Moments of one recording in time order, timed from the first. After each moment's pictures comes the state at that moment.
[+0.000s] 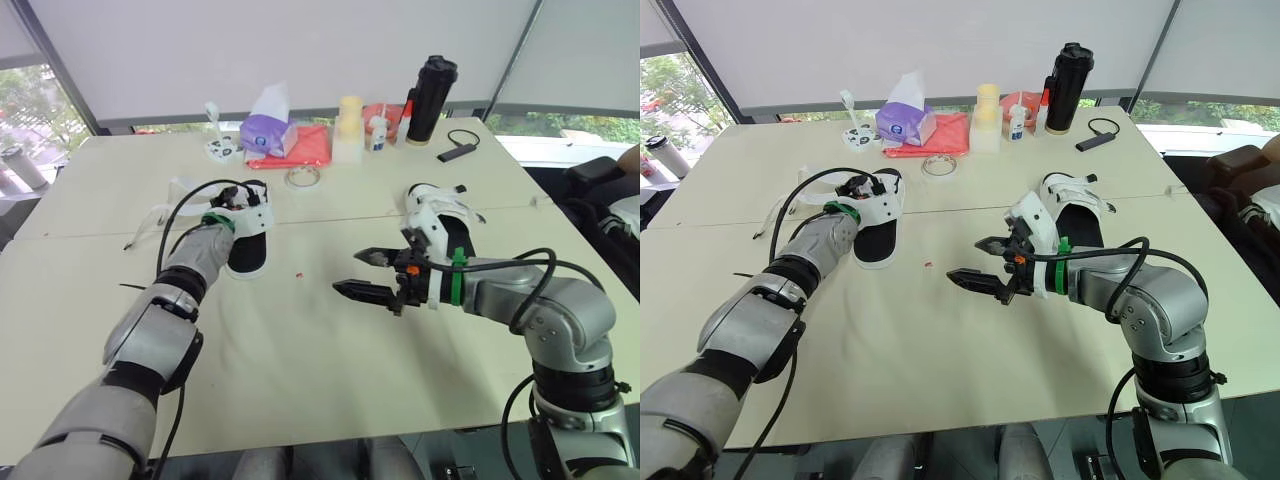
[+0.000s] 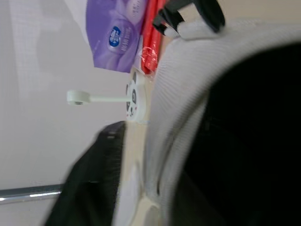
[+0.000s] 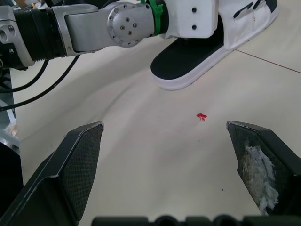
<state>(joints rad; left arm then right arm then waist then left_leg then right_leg) -1.10 0.40 -0.42 1.23 0.70 -0.11 0.09 -0.54 -0.53 -0.05 -0.49 0.72 1.22 0.64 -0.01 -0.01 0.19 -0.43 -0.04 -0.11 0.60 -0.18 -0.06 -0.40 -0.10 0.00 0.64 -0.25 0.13</state>
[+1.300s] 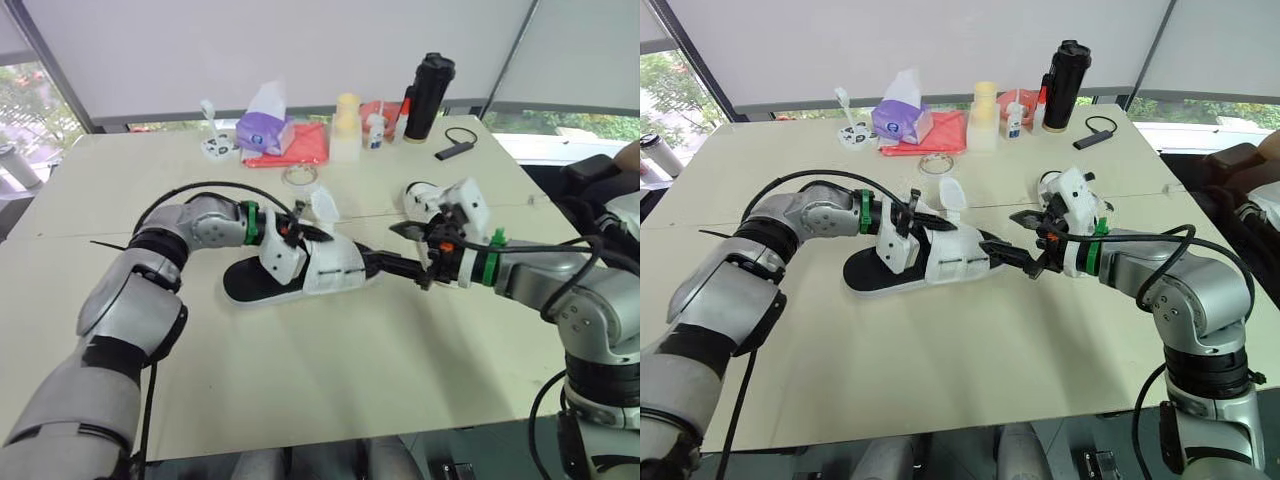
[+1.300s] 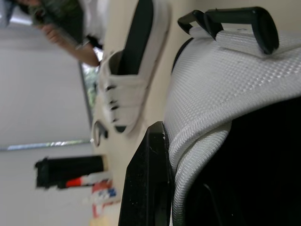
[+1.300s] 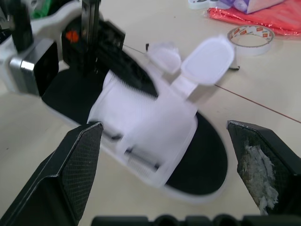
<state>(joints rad) -1.28 0.50 -0.58 1.25 0.62 -1.38 -0.45 -0.54 -0.65 -0.14 -0.45 0.73 1.12 0.60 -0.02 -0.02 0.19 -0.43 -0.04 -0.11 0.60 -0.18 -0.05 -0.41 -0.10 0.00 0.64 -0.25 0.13</state>
